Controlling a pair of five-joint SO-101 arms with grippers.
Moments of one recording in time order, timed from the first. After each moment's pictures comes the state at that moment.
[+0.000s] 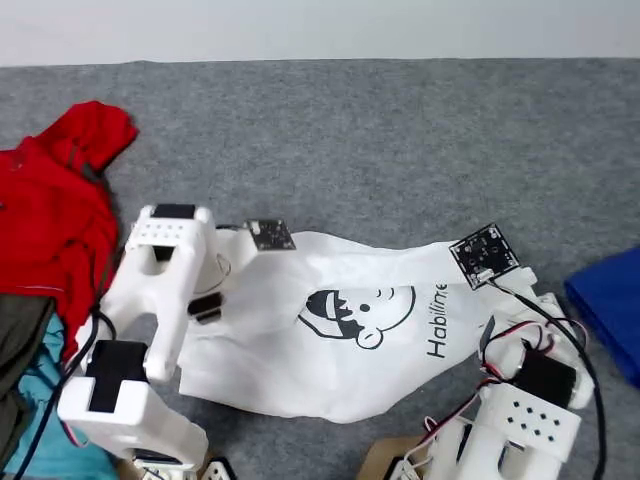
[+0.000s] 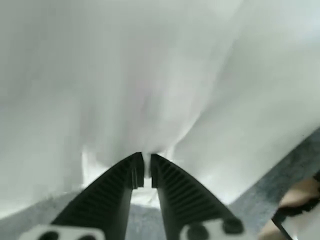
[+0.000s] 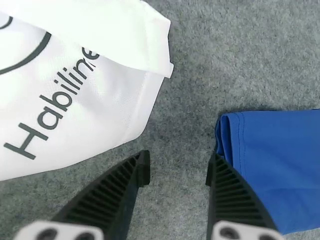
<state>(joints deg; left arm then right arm) -0.5 7.3 23.2 85.0 -56.0 21.9 -65.4 63.1 64.7 50.6</state>
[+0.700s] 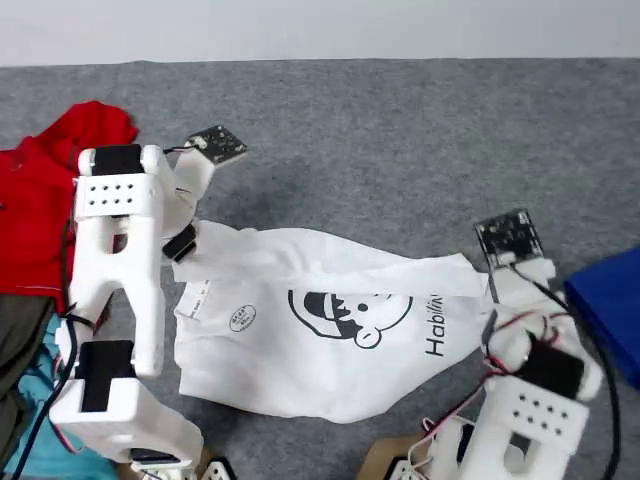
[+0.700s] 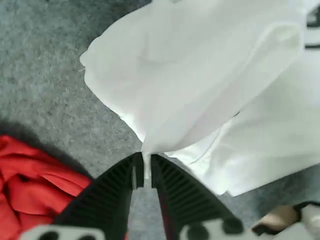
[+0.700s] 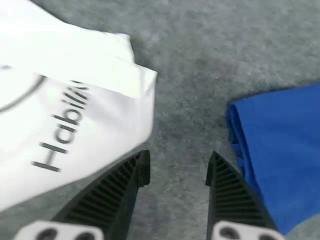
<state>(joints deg) -6.3 7.4 -2.6 98.8 -36.2 19.3 -60.2 54.0 71.6 35.7</state>
